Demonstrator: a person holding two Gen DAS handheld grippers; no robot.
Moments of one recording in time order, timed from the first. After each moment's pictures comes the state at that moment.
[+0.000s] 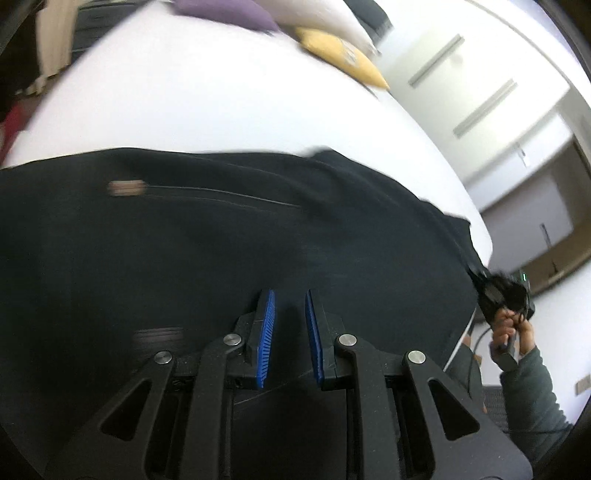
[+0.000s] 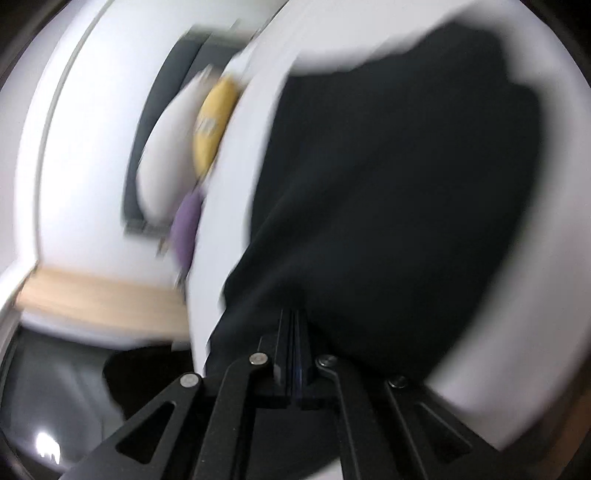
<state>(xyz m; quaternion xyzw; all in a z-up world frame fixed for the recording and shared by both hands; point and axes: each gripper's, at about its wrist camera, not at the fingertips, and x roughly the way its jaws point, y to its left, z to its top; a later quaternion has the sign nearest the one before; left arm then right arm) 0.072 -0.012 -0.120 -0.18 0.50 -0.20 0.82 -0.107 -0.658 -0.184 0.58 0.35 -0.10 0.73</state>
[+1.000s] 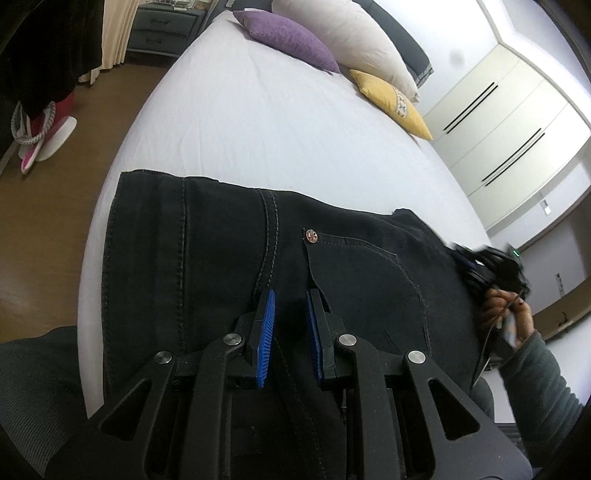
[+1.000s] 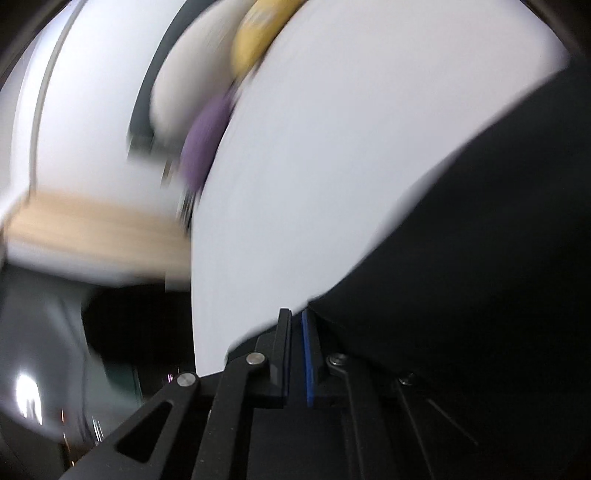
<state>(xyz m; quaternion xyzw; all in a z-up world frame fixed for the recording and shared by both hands) 0.075 0.076 -0.126 -0.22 0.47 -0.13 0.85 0.095 -0.535 -0.222 0.53 0.42 0.00 0.74</state>
